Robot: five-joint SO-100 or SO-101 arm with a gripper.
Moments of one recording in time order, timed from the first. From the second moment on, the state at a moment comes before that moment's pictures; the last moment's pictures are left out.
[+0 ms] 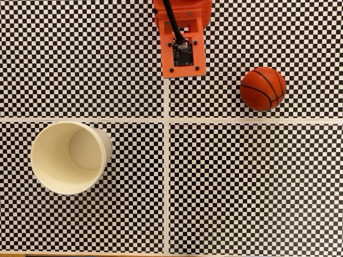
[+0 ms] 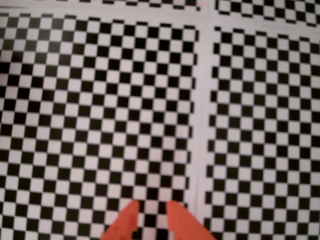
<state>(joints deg) 0.7 188.0 179.8 71.2 -97.5</state>
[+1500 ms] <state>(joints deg) -11.3 177.9 152.7 73.7 -80.5</state>
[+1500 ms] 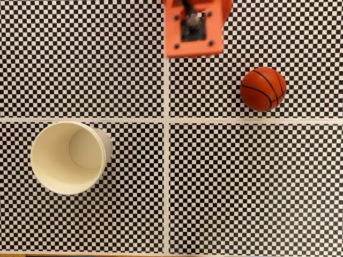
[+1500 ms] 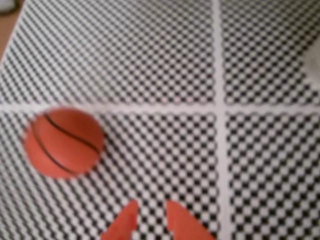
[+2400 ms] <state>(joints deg) -26.5 127.2 118.6 74.0 -70.9</state>
